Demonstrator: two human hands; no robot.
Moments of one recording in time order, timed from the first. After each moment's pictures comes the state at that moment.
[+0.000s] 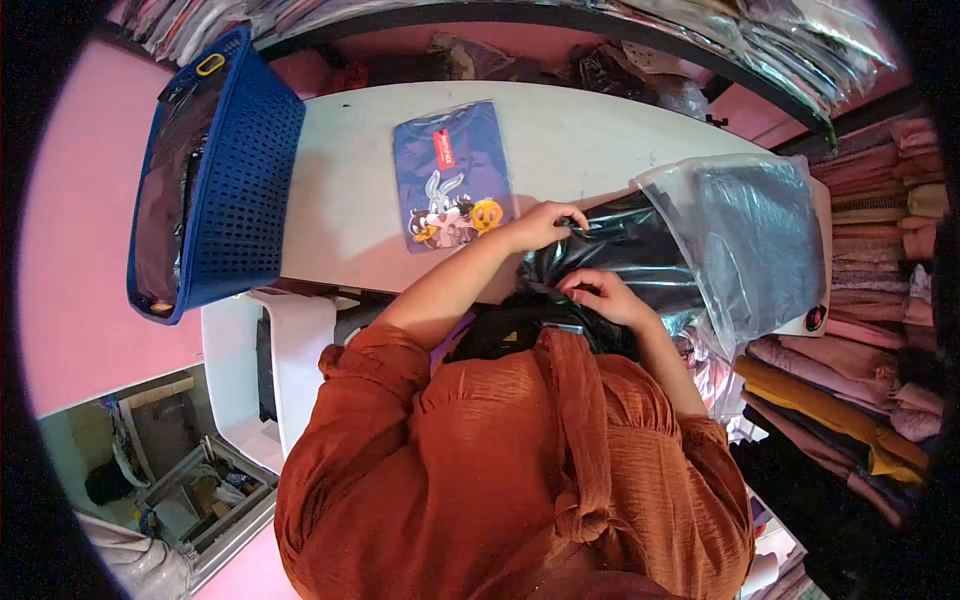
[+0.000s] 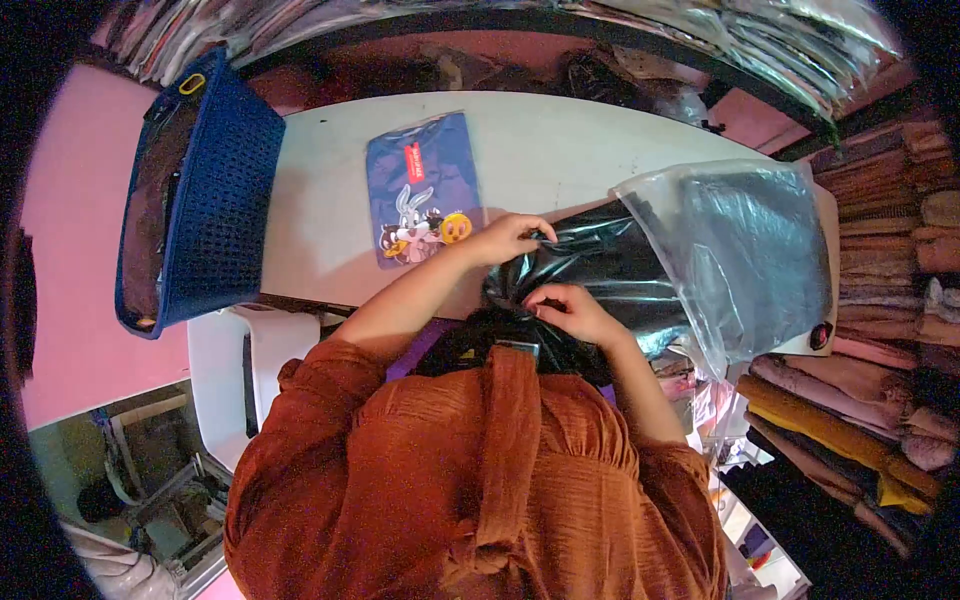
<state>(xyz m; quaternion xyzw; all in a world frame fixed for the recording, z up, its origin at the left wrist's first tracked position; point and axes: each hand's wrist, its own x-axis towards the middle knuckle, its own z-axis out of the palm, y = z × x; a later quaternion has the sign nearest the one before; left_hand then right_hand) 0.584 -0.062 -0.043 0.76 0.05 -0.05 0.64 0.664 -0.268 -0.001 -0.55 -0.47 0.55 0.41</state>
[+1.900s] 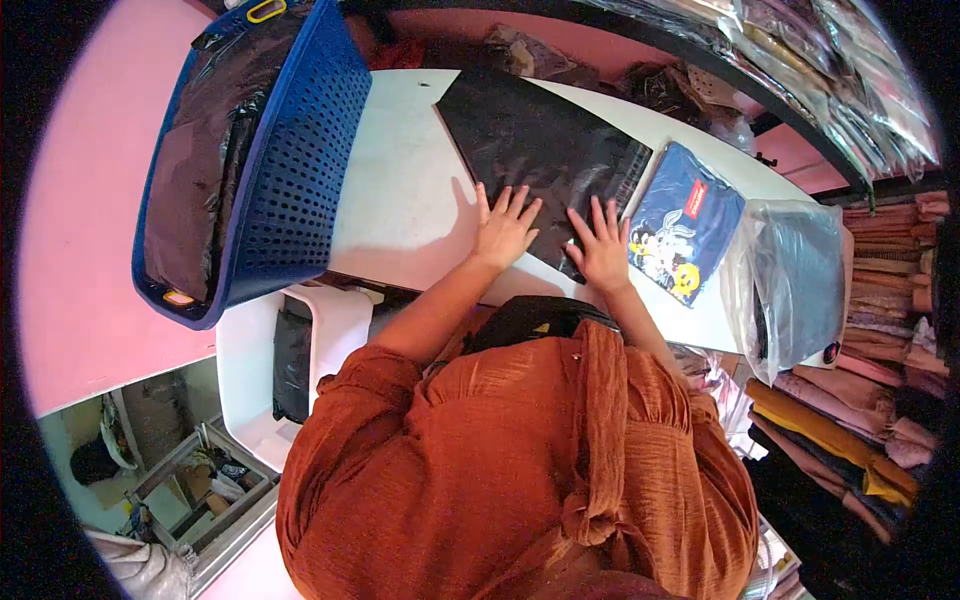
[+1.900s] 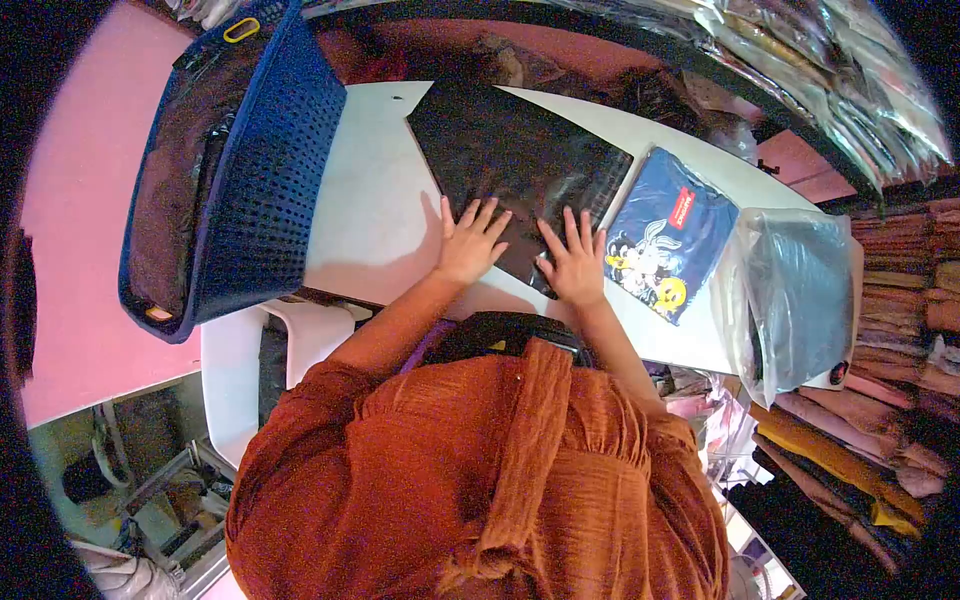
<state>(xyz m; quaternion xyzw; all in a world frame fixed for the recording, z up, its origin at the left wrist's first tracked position) 0.416 0.042 -0.059 0.97 0.26 0.02 0.03 0.572 -0.102 -0.059 -0.80 -0.58 -0.05 0.15</state>
